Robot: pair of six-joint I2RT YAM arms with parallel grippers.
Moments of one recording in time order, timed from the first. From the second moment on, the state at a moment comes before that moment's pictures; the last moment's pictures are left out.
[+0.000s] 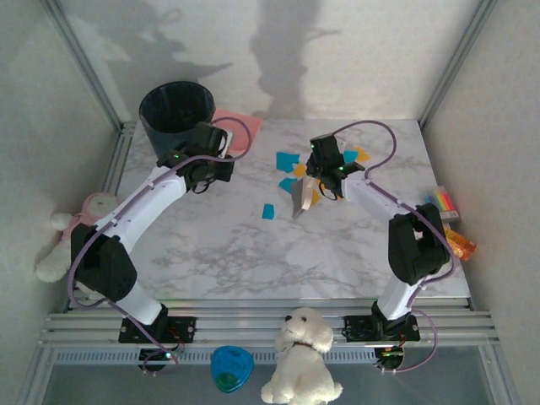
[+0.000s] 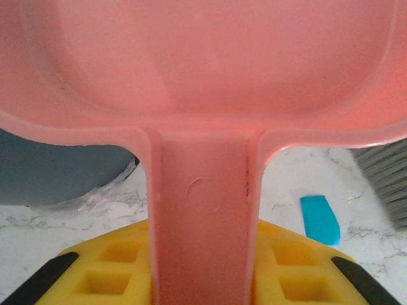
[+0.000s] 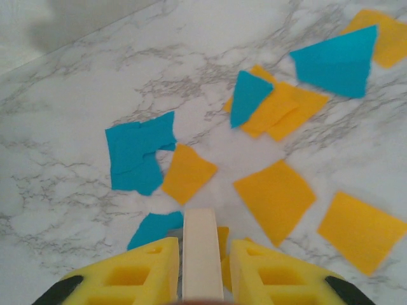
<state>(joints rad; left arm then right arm) -0.42 1.61 1.45 -0.69 -0.12 -0.13 0.47 1.71 1.28 -0.33 0.29 0.64</state>
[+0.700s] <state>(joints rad) -0.46 1.50 1.31 -0.92 -0.18 -0.16 0.47 1.56 1.11 -0.06 -0.14 0.46</state>
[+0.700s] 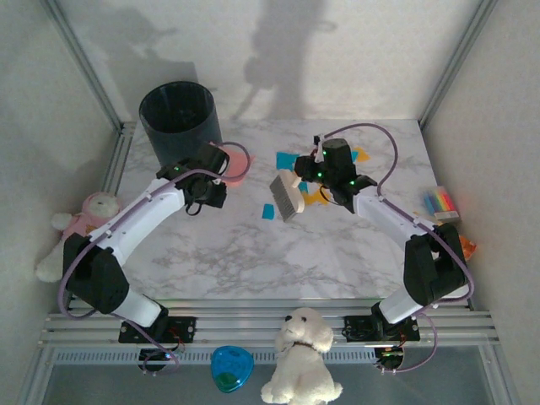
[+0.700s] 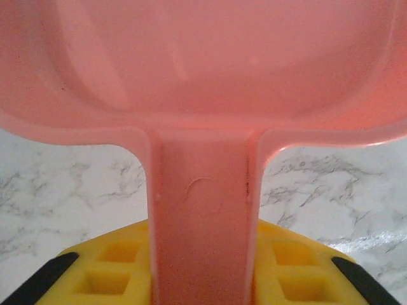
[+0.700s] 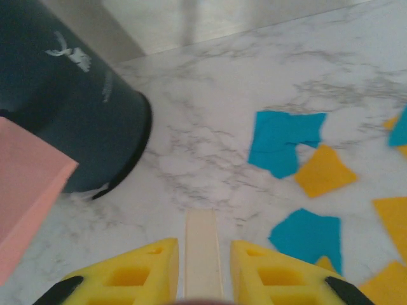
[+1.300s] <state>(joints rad) -0.53 1.49 1.24 -0.96 -0.18 -0.16 0.52 1.69 1.11 -0.12 -0.10 0.42</state>
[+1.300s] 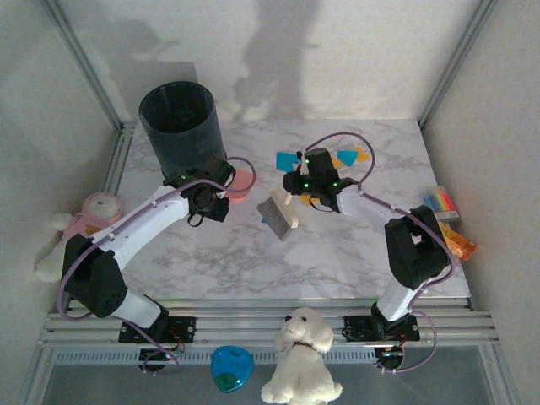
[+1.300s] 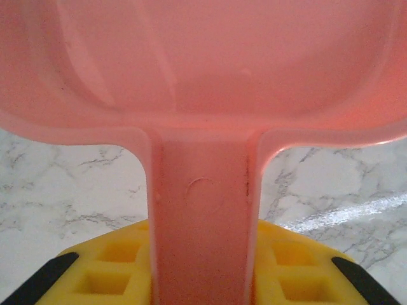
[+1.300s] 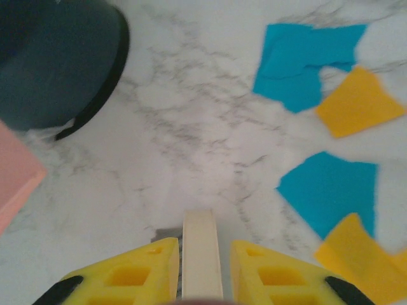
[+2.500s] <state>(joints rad) -0.79 1.77 1.29 -0.93 -0.18 0.02 0.51 1.32 0.94 -0.18 0.42 0.28</state>
